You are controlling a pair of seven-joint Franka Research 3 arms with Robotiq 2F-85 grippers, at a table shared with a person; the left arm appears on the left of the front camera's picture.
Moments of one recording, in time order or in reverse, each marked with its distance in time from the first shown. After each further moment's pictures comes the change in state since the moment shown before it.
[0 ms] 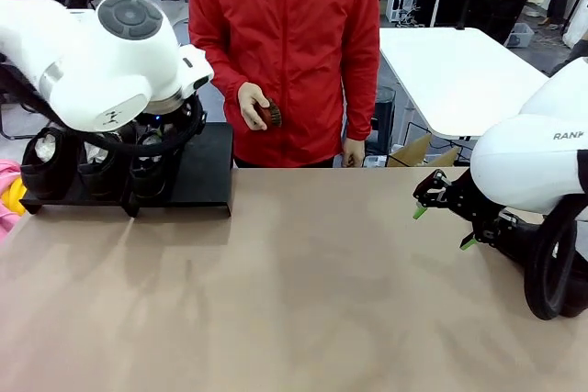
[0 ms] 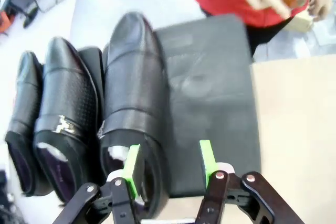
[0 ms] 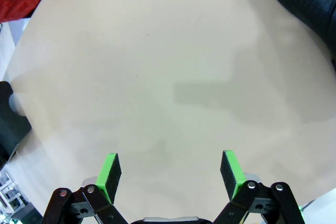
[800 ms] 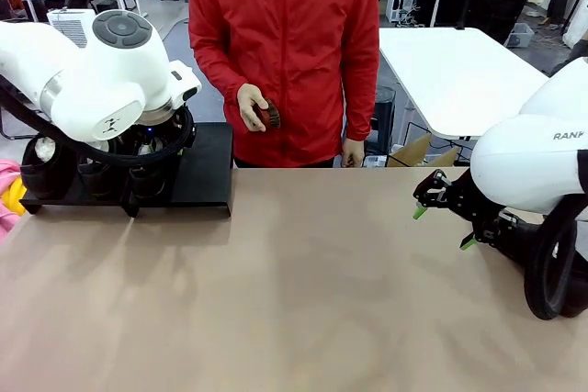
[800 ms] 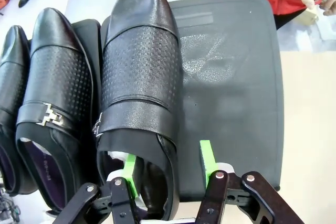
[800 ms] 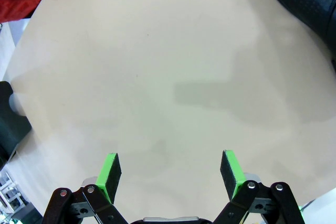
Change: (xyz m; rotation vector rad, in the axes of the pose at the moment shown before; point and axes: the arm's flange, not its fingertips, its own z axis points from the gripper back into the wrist) left arm -0.013 0.025 -0.052 -0.014 0.122 0.066; right arm 0.000 0.000 0.000 0.000 0.000 0.000
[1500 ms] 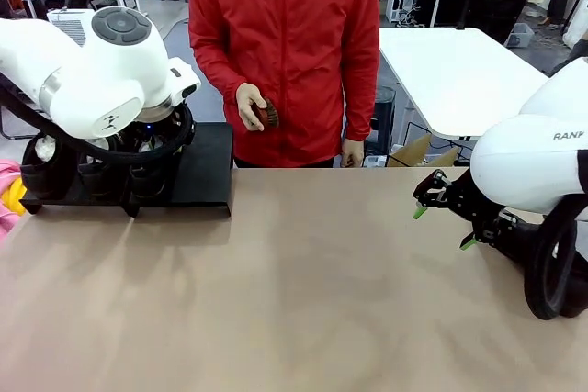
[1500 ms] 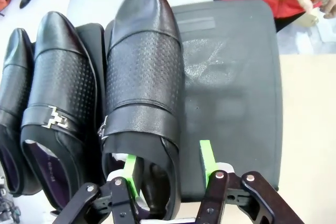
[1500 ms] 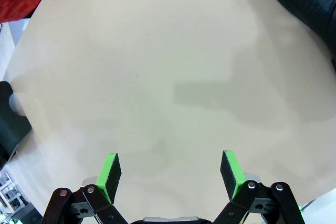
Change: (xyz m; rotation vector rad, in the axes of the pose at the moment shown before) left arm 0.004 0.001 0.007 -0.001 -0.016 0.003; right arm 0.000 0.000 0.000 0.000 0.000 0.000
